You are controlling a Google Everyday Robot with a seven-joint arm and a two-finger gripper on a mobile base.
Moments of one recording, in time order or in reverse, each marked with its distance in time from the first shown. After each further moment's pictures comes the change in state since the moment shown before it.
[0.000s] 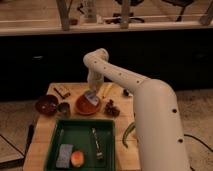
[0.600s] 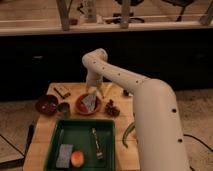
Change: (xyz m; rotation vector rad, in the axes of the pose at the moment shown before) arm -0.003 -0.002 0.001 -0.003 -0.003 0.001
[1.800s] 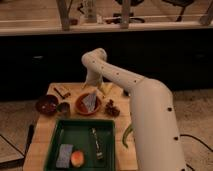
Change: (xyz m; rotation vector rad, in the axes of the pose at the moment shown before) arm 0.003 -0.002 0.002 -0.013 -0.016 -0.016
